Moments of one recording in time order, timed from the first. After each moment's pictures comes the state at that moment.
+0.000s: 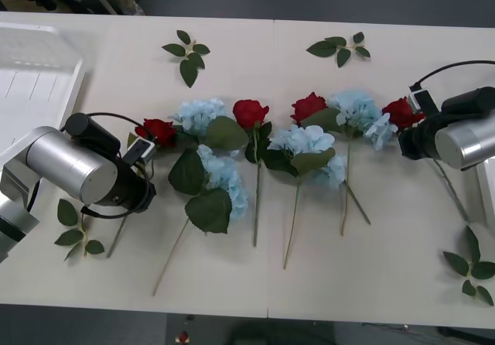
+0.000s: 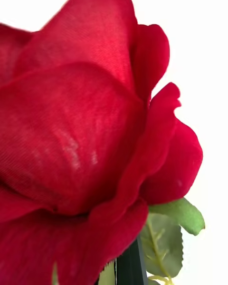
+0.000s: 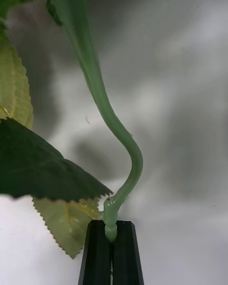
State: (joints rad) right arm -0.54 -0.75 0.42 -1.20 -0.56 0.85 1.49; left arm -0.40 0.68 -0.48 -1.57 0.64 1.23 -1.48
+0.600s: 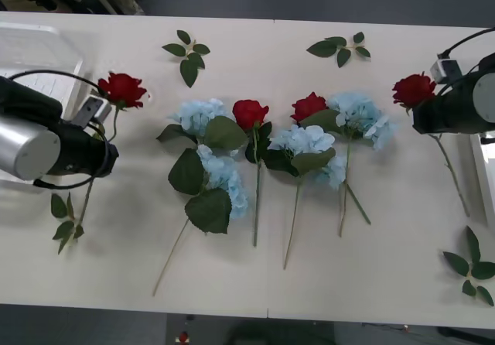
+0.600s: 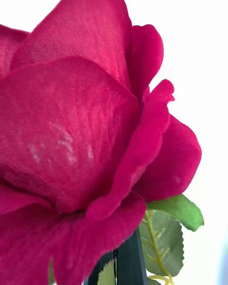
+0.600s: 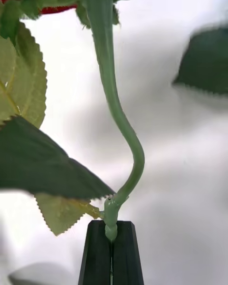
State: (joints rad) right arm -0.57 -0.81 0.21 -1.34 -0.76 1.15 1.43; left arm -0.33 0.77 -0.22 -1.77 0.65 1.25 -1.48
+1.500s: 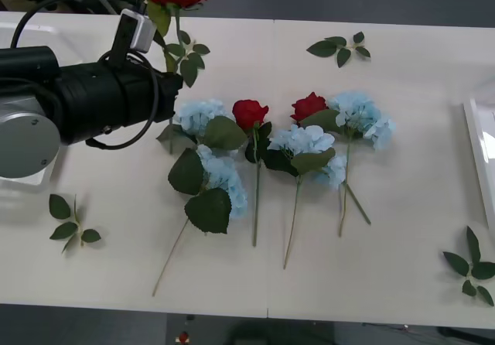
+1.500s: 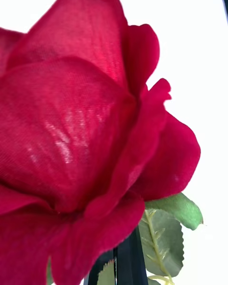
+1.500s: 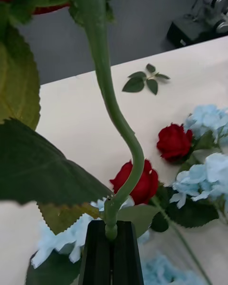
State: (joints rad) right arm -0.55 -1.04 -0.06 -1.21 -0.66 1.20 1.44; left arm -0.33 0.63 -0.15 -2.05 0.88 0.92 -1.64
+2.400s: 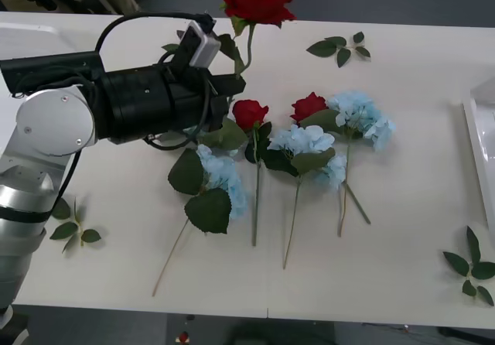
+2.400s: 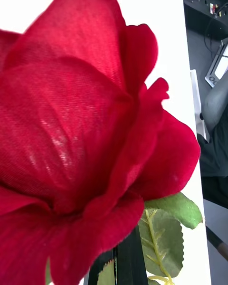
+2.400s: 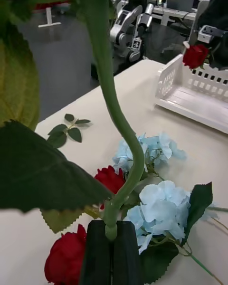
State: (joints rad) right arm -0.55 -1.04 0.10 -0.89 -0.56 0.87 1.58; left arm -0.40 0.40 -0.16 -1.88 1.24 0.92 -2.39
